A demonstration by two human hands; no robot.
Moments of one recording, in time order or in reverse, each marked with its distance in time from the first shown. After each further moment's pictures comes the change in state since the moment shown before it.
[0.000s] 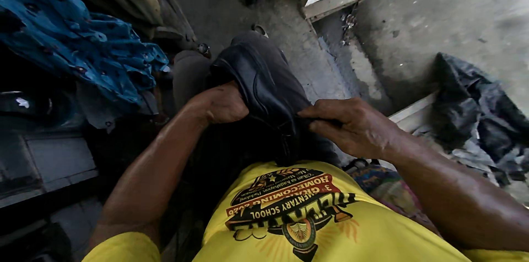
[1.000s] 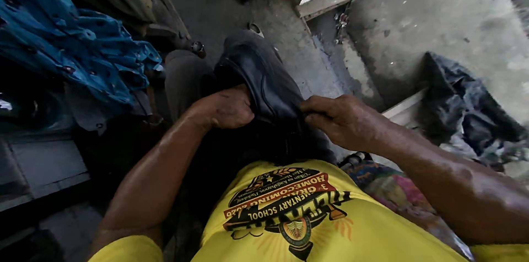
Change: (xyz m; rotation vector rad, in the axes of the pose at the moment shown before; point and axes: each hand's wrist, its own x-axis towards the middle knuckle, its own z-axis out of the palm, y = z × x) left_hand 0.005 -0.003 0.007 -0.011 -0.117 0.055; right_hand 0.007 -0.001 0.002 -0.086 -0.070 0.135
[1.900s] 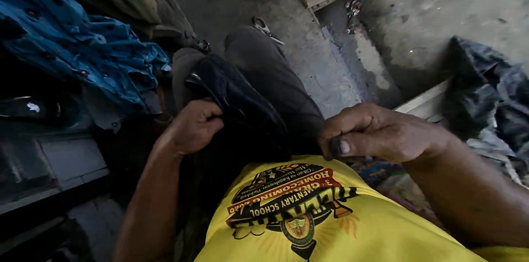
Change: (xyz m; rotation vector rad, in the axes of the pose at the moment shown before) left_hand -0.072 -0.023 0.007 0.223 0.389 0.001; right_hand -0.020 -0.010 -0.019 0.854 -0.366 -0.012
